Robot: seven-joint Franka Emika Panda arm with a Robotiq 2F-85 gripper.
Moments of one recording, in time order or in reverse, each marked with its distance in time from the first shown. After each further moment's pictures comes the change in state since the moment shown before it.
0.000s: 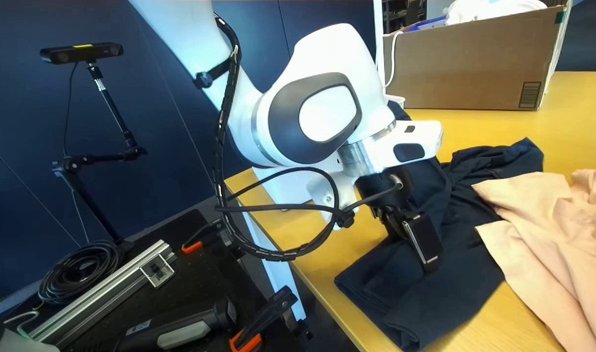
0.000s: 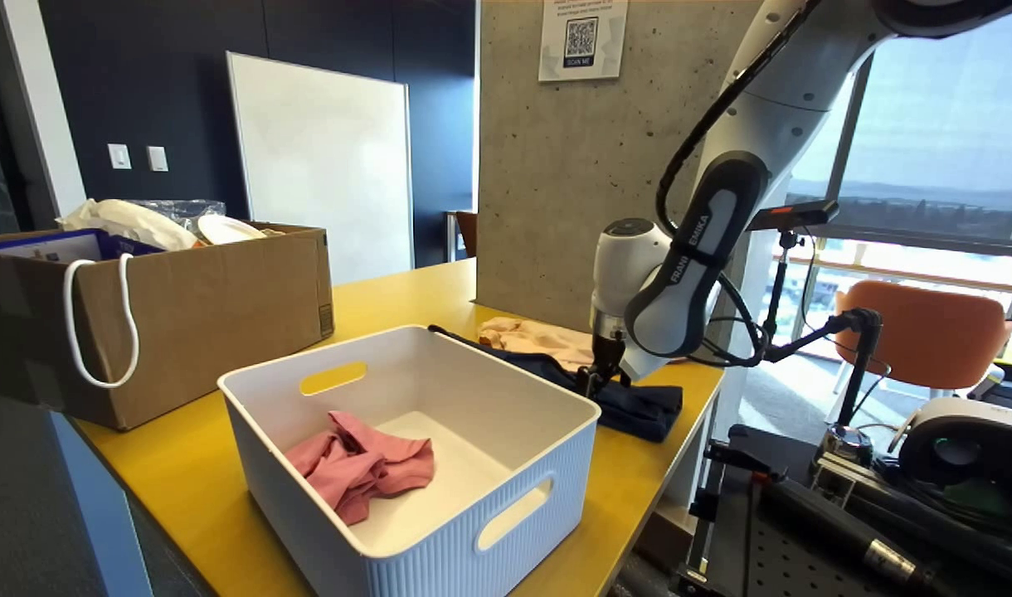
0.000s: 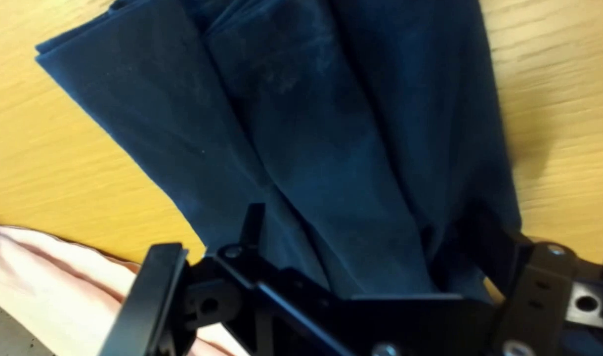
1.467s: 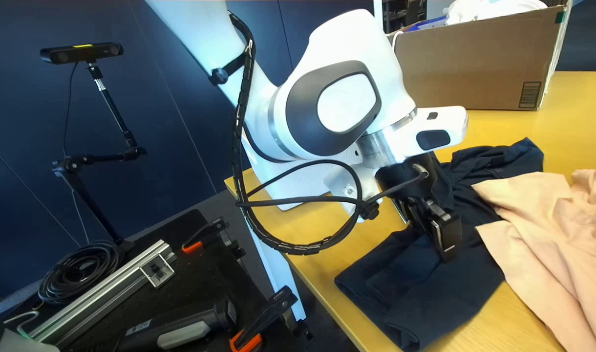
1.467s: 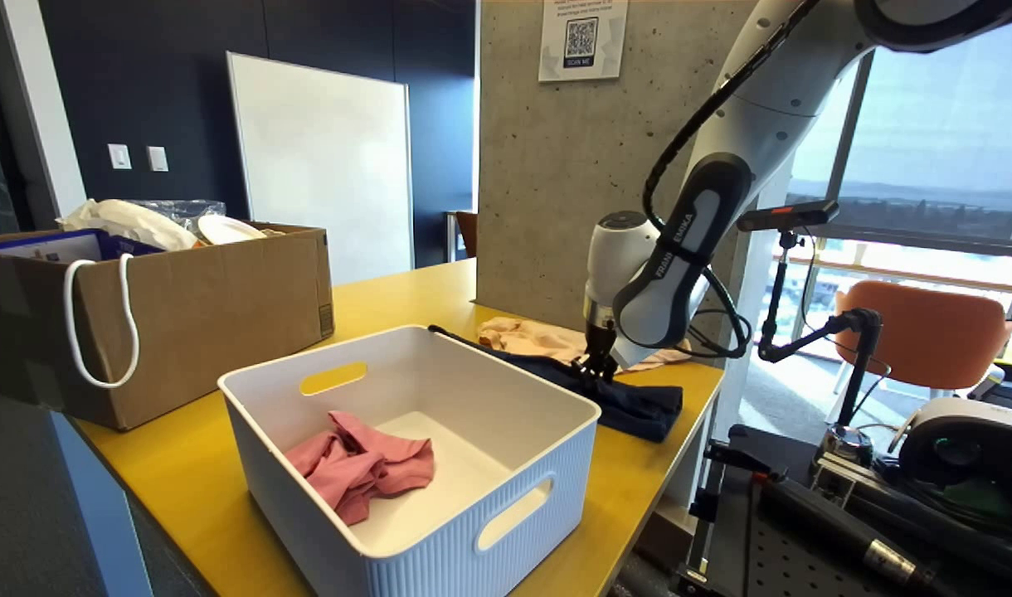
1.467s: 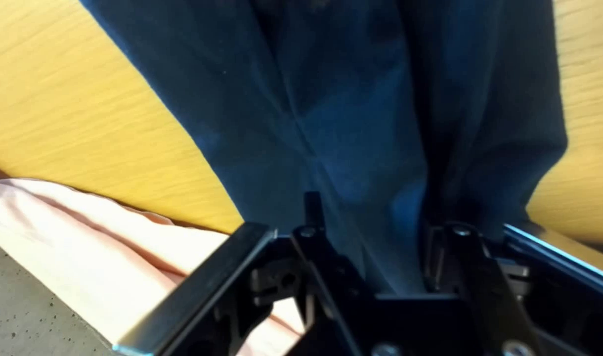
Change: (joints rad) arm 0.008 0.030 -0.033 0.068 0.037 0.000 -0.024
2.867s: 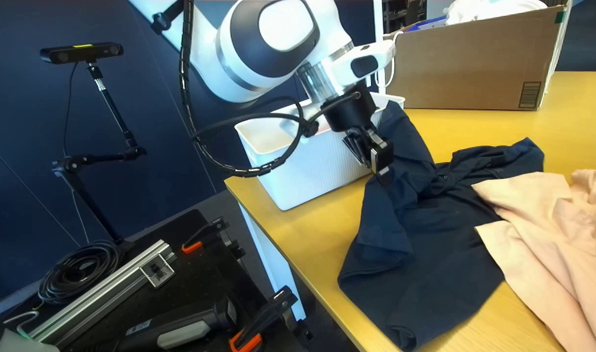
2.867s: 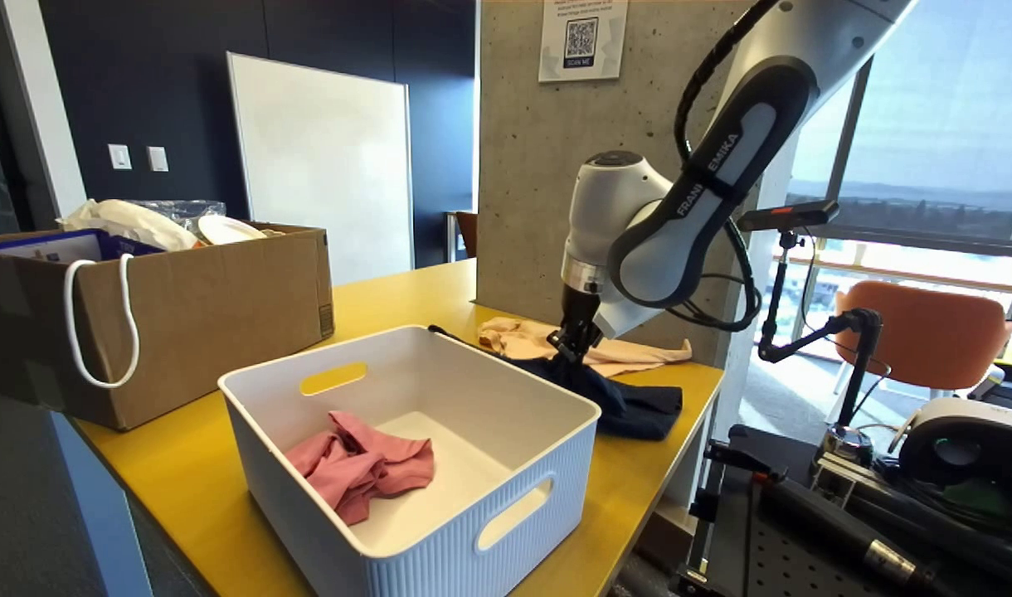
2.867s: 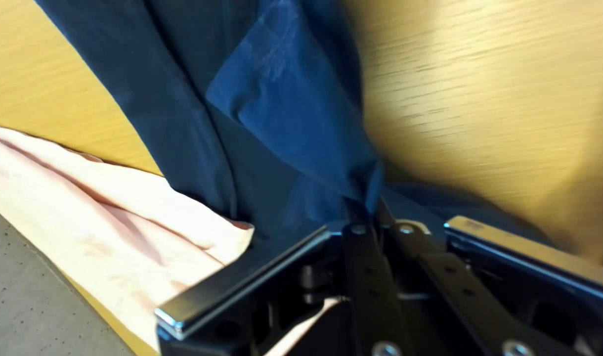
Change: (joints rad) arm 0.228 -0.235 -0.060 -0.110 -0.031 -0.107 0.059
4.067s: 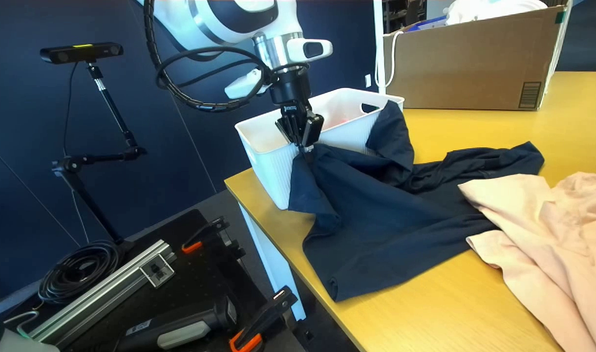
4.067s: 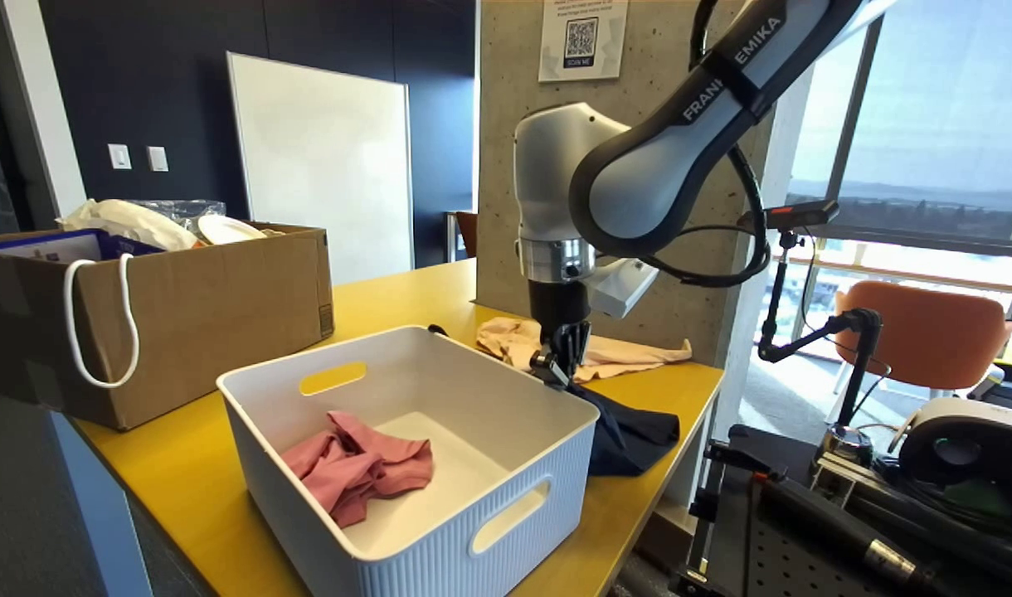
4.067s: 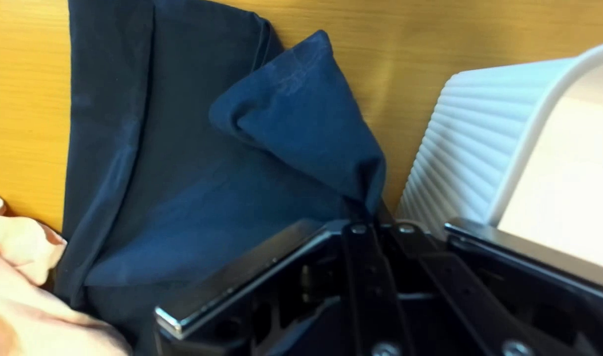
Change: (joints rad) arm -0.200 -0.132 0.437 0.062 0.033 -0.440 -0.232
